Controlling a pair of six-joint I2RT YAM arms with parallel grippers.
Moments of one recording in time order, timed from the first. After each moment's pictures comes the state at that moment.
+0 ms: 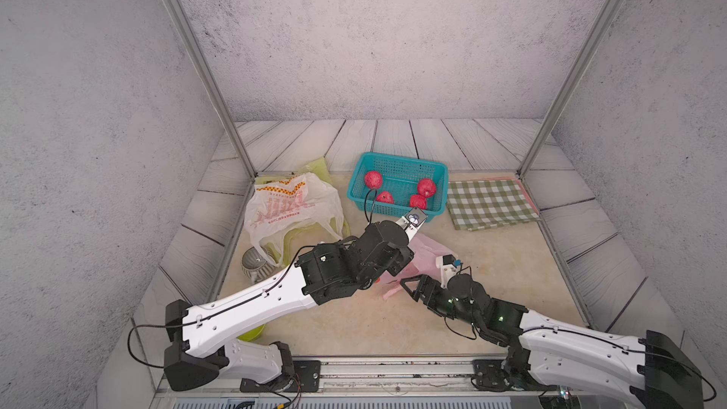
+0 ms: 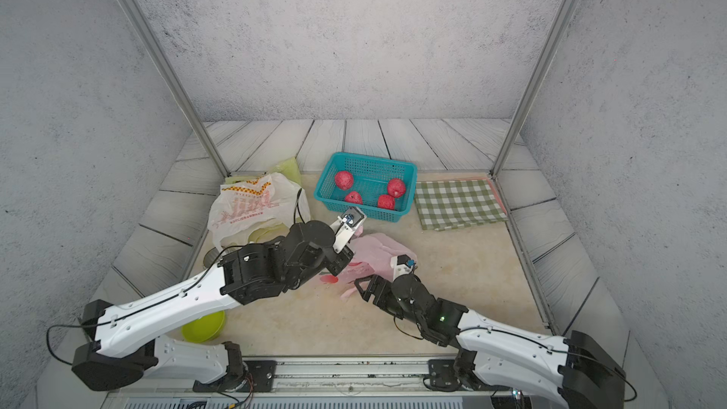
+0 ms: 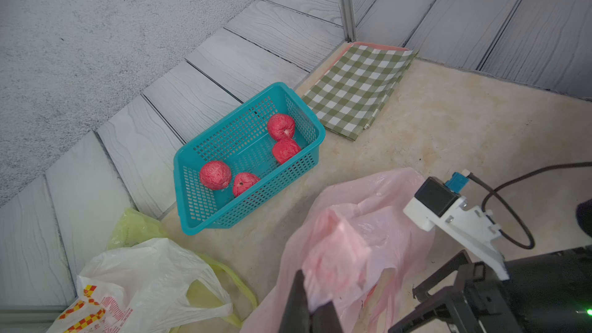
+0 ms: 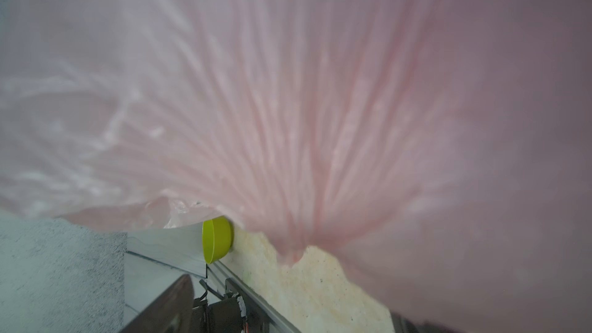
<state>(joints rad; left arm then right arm) -1.19 1.30 1.41 -0.66 -0.49 0.03 1.01 0.97 0.40 0.07 0.06 1.28</state>
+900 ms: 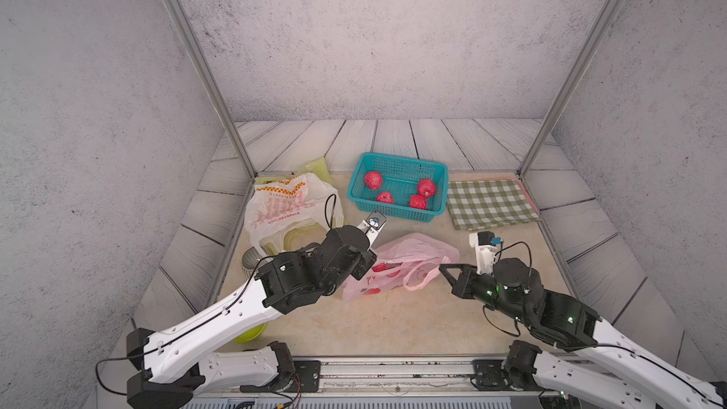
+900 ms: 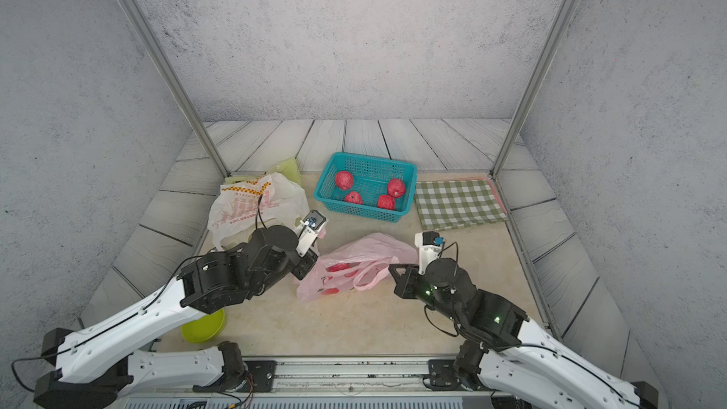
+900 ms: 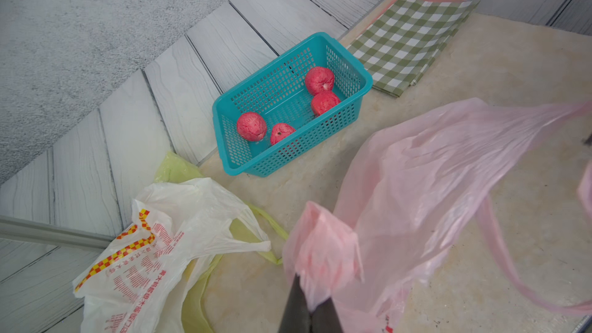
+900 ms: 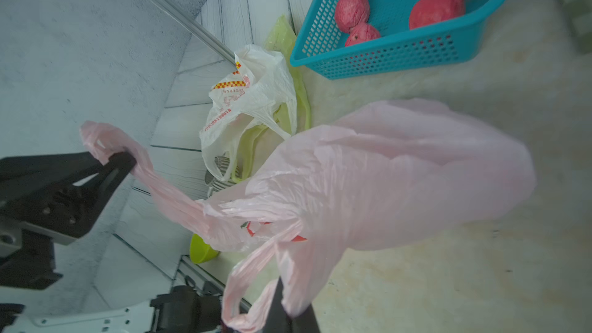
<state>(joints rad) -1.07 1.06 1.25 -0.80 -0.51 0.03 0.94 0.69 0.85 -0.66 0.15 0.83</state>
